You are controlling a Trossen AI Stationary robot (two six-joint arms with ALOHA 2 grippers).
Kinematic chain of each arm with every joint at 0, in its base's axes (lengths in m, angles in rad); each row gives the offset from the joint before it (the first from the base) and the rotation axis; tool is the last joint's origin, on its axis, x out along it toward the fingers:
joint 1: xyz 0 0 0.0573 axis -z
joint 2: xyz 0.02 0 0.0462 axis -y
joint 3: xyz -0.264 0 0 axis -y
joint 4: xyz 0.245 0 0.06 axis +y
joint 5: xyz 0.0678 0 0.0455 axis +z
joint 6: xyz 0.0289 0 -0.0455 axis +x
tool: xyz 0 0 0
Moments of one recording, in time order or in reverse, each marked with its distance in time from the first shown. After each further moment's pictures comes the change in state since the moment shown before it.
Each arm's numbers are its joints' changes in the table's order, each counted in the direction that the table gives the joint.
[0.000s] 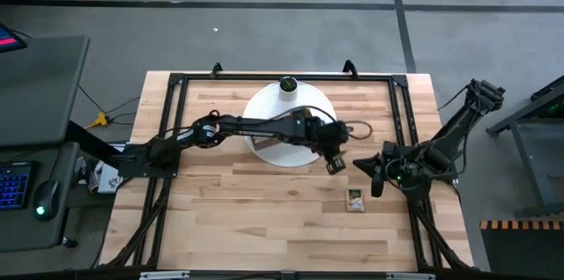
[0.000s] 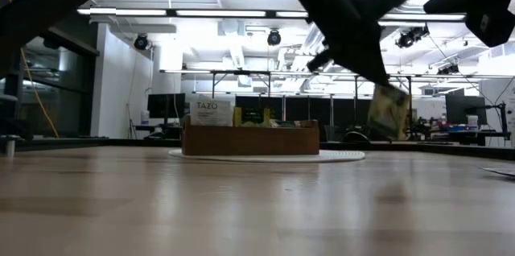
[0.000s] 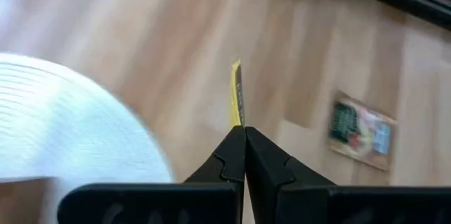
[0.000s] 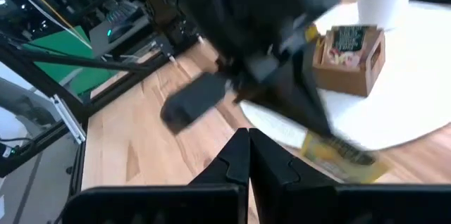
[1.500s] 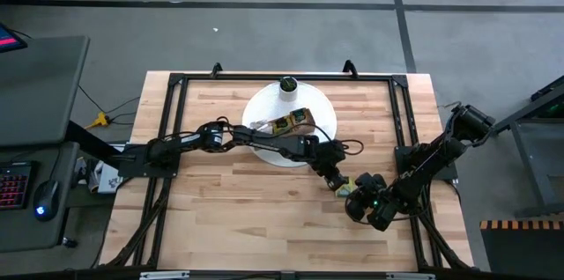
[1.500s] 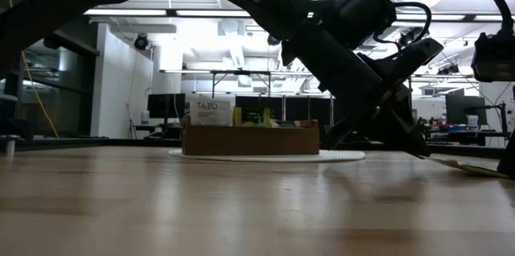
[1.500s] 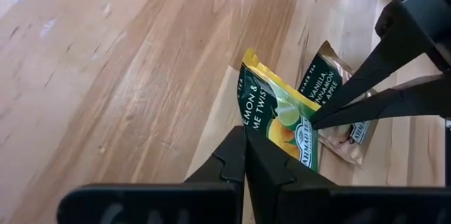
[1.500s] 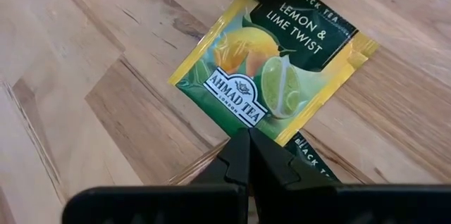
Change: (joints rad) left arm 0.028 -0.090 -0.271 -0.431 -0.287 -0.273; right arm -0.001 -0.696 -0.001 -0.112 0.484 0.537
